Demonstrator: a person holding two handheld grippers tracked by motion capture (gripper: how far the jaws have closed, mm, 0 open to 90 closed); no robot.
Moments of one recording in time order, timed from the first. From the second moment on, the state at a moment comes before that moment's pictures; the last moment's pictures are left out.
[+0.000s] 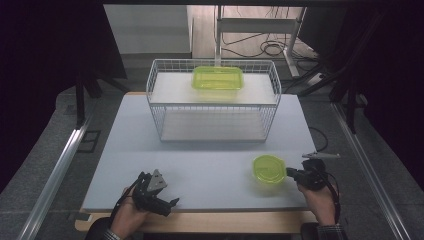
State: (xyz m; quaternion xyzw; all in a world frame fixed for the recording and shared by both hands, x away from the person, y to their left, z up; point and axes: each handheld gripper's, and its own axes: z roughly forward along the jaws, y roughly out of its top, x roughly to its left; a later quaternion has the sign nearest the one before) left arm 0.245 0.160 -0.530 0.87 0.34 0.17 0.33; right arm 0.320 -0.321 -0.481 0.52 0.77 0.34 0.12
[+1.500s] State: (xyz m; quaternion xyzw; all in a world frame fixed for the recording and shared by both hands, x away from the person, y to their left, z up) left arm 0.245 0.159 -0.531 0.87 0.33 0.17 0.32; right arm 0.350 -0.208 -0.512 0.42 0.82 0.38 0.00
